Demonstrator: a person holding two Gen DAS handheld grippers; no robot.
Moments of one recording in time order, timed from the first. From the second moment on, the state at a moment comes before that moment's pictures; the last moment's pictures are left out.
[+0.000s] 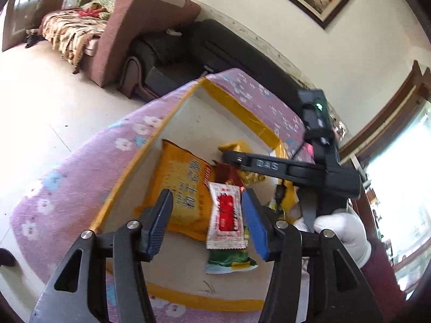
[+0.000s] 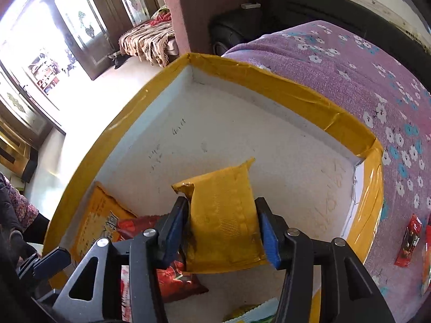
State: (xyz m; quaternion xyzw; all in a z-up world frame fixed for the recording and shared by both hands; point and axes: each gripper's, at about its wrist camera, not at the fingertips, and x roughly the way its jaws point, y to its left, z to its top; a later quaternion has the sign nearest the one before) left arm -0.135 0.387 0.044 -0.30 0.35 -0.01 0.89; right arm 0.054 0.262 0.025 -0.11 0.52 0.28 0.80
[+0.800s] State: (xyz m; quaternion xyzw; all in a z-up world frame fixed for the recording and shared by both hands) left arm -0.130 0.377 0.059 -0.29 0.30 -0.05 0.91; right arm -0.013 0.193 0.104 -0.06 0.37 0.27 0.89
